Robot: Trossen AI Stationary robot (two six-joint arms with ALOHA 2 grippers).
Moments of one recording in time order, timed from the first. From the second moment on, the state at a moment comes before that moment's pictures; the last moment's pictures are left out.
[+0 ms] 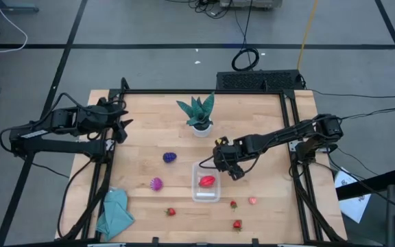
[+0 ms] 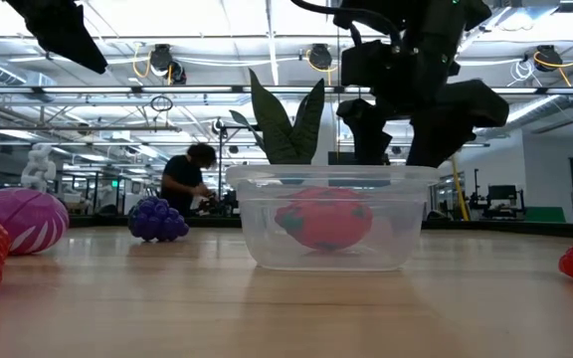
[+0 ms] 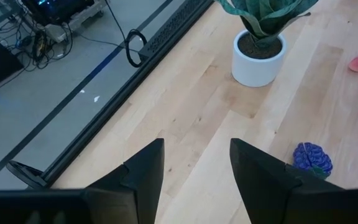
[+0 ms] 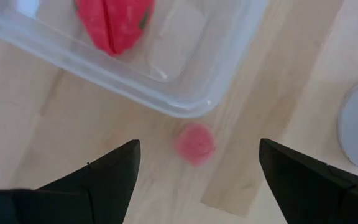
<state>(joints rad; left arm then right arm) 0.14 0.62 0.92 -1.04 -0.42 -0.19 0.13 1.68 1.09 -0.62 0.07 -0.35</state>
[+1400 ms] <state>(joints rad) 0.14 0.67 0.92 -1.04 -0.45 -0.16 0.09 1.68 0.95 -0.40 0.08 -0.34</state>
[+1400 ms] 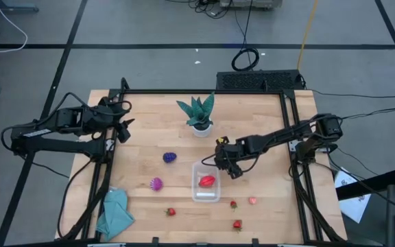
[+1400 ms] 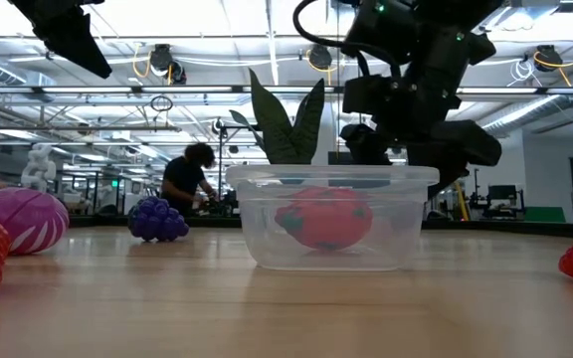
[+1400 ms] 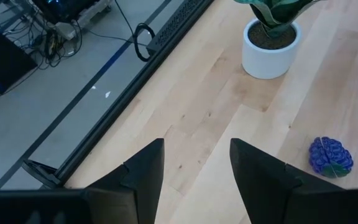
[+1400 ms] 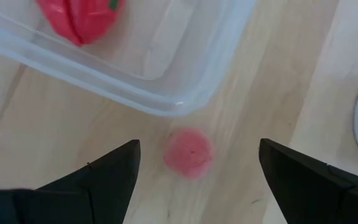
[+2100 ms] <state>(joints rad) 0.14 0.67 0.92 -1.04 -0.45 -0.16 0.08 1.68 0.89 -0.33 0.07 -0.32</state>
